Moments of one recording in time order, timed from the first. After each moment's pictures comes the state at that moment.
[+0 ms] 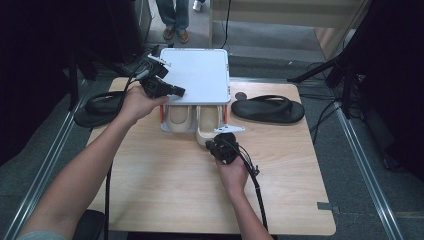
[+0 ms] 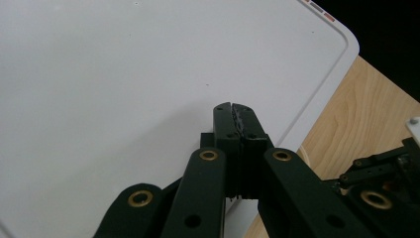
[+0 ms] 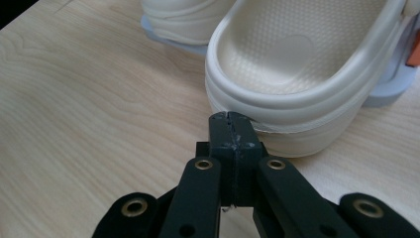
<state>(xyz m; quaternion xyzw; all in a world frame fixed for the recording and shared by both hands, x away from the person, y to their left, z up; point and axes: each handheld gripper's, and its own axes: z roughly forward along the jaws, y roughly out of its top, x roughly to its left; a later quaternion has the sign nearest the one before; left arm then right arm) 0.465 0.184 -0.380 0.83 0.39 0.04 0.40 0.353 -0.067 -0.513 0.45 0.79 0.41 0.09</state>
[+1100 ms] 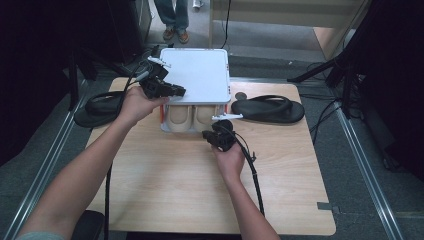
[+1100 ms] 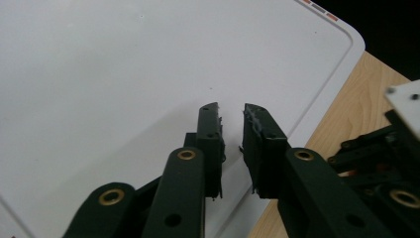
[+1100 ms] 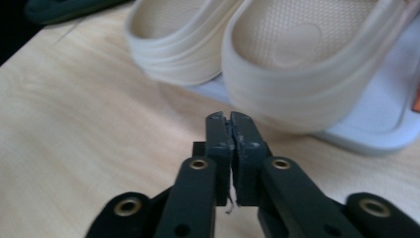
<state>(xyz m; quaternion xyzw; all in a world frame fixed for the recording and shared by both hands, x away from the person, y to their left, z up) 0.460 0.183 -0.378 0.83 0.38 0.06 0.41 0.381 -0.062 -0.504 0.46 0.78 0.42 0.07</state>
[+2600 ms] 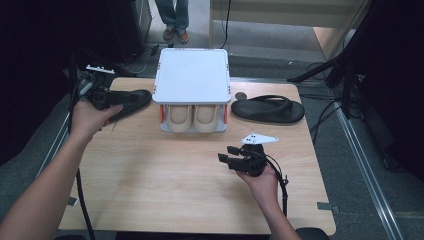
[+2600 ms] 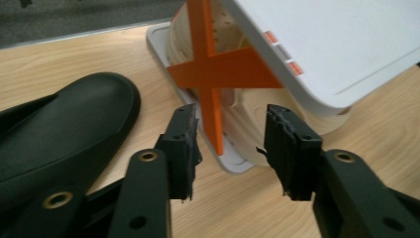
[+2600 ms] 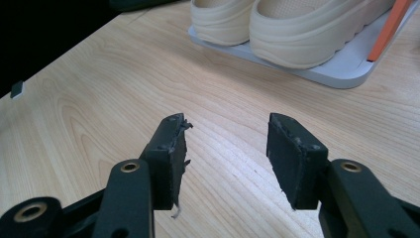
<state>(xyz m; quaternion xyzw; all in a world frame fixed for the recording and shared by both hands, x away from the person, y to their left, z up) 0.417 0.312 -0.397 0.75 0.52 0.11 0.40 0.311 -0.141 -0.489 0.39 0.79 0.48 0.05</state>
